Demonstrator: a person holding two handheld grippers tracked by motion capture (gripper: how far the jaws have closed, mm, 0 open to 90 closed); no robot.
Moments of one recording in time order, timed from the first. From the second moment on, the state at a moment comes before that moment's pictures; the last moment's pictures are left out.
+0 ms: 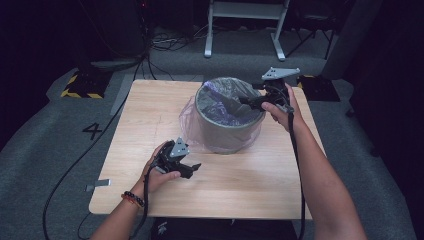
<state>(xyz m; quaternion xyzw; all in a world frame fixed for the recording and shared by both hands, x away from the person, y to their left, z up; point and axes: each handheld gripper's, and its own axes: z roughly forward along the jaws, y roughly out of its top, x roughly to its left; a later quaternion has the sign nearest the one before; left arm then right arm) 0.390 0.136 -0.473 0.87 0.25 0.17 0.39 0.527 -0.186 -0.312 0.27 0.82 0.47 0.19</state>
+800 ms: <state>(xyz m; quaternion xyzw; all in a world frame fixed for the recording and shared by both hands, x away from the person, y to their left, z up) 0.382 0.142 -0.502 0.88 0.27 0.14 0.37 0.531 -0.166 -0.311 0.27 0.83 0.44 0.21</state>
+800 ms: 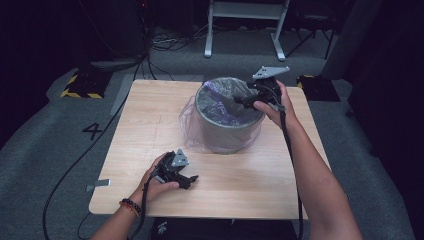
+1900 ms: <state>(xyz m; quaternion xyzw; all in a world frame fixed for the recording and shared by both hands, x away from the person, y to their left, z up) 0.386 0.145 -0.503 0.88 0.28 0.12 0.37 0.541 -0.144 -0.314 0.27 0.86 0.38 0.21</state>
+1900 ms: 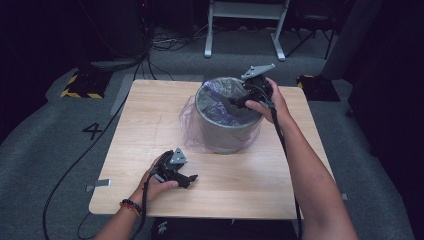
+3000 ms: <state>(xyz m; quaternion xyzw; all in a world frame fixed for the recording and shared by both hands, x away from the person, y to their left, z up) 0.386 0.145 -0.503 0.88 0.28 0.12 0.37 0.546 -0.123 -0.333 0.25 0.94 0.19 0.16</state>
